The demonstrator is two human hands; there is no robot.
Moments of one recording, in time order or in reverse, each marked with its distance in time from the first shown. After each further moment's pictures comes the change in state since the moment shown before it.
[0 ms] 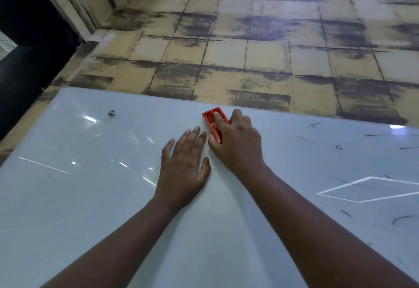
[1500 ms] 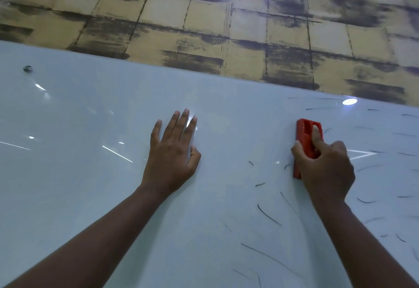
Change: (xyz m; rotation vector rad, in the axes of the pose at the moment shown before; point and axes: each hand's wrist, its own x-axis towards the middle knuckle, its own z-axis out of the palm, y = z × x) left_hand -0.034 0.153 0.036 -0.055 0.011 0.056; right_hand -0.192 0.263 -0.097 -0.057 0.155 0.665
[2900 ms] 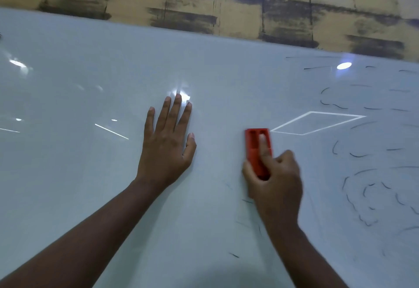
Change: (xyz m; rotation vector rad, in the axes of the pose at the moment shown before) left_hand -0.052 0.003 -0.001 -0.013 -0.010 0.049; right_hand -0.143 -0.046 -0.024 0.184 -0.216 -0.048
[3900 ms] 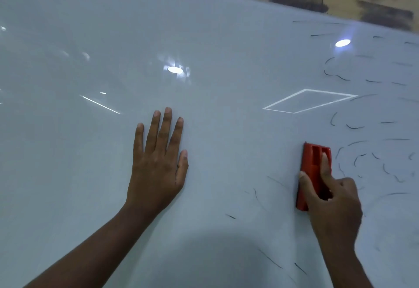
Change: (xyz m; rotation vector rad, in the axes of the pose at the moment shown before) left_hand -0.108 0.012 -0.002 0.030 -0.041 -0.009; right_hand -0.059 0.098 -0.065 -0.087 0.003 0.288
